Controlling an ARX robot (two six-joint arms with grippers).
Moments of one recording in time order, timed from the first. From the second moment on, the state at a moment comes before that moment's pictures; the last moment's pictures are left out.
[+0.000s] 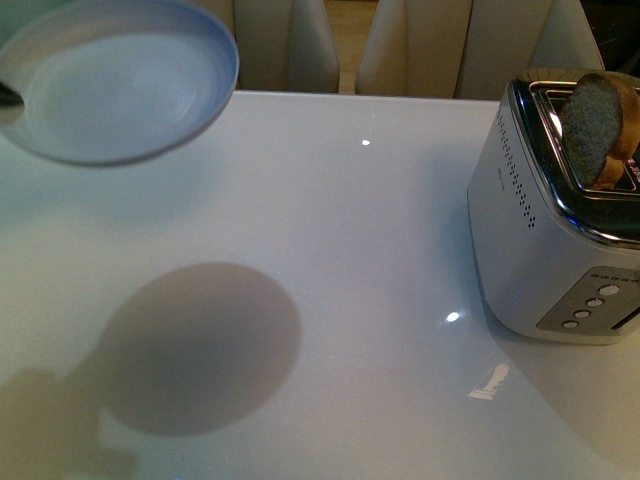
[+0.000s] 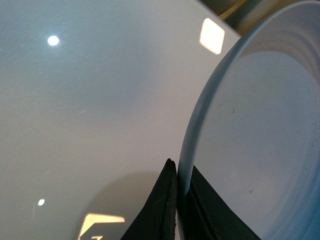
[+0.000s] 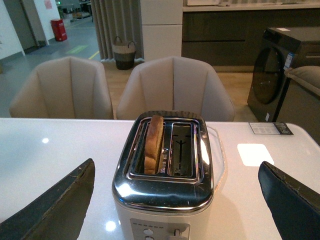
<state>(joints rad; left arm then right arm) 0.18 1.90 1.10 -0.05 0.49 -0.34 0.00 0.01 0.02 0.00 0.00 0.00</state>
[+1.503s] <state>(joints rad) 0.26 2.45 1.12 0.25 0.44 -0.40 0.00 0.01 0.02 0.00 0.00 0.00</state>
